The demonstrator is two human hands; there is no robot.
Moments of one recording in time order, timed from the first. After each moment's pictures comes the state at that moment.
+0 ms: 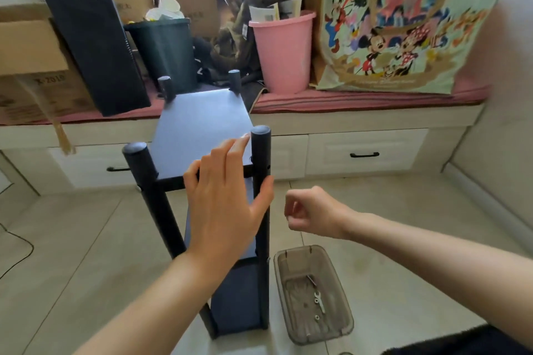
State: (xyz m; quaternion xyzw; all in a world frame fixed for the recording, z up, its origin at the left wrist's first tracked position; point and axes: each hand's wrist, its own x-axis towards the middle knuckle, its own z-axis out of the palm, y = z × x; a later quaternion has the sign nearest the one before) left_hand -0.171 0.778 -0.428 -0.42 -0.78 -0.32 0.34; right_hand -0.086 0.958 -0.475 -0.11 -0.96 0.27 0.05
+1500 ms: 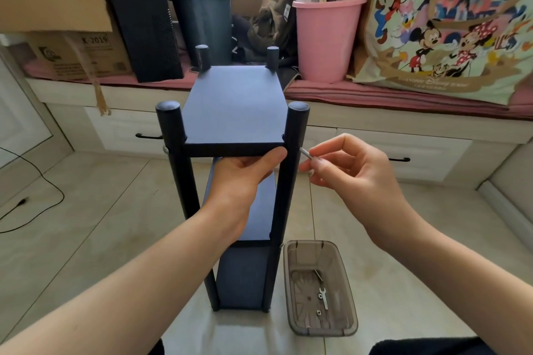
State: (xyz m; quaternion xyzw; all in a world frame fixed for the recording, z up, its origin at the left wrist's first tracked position) left_hand -0.178 0.779 -0.432 -0.18 -0.58 -0.77 -0.20; right_hand -0.058 0.895 -0.399 -0.13 -0.75 0.58 0.29
